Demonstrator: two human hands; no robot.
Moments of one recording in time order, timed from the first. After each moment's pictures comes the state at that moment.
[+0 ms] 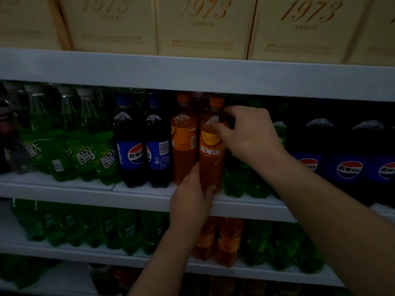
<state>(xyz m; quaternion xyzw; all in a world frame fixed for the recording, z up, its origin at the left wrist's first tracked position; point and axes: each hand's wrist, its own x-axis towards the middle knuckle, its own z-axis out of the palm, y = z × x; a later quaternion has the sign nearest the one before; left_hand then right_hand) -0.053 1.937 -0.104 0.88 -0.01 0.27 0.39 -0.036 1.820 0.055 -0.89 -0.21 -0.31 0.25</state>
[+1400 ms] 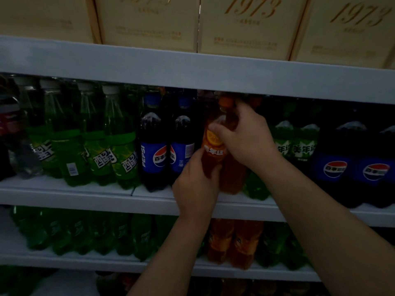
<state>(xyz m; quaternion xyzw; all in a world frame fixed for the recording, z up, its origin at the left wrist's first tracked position) -0.041 1.986 -0.079 0.80 0.01 0.44 0.41 -0.019 1.891 0.039 -0.85 -0.19 -0.29 0.40</state>
